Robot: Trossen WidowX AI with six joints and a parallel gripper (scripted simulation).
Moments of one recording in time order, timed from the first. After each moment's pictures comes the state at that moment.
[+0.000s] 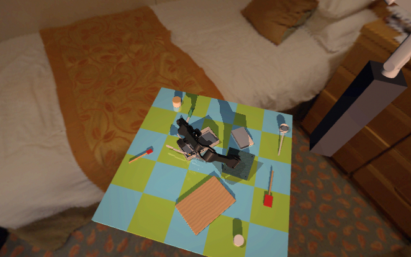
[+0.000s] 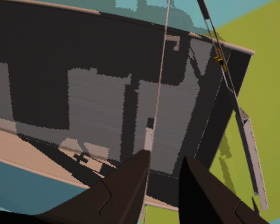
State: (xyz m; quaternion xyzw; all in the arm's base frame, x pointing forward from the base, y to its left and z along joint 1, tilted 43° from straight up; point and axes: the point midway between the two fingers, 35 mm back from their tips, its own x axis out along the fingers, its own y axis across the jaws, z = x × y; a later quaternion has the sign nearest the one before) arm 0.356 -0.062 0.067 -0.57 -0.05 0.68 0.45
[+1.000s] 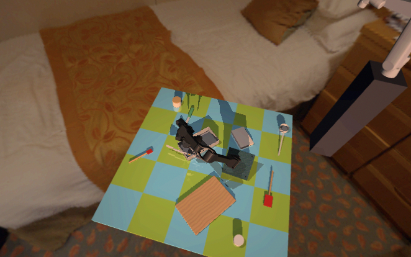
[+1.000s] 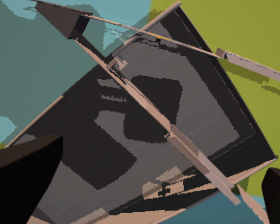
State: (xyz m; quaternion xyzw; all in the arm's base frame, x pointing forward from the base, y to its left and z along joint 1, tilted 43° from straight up) arm 0.358 -0.061 0.073 -0.33 0.25 0.64 0.65
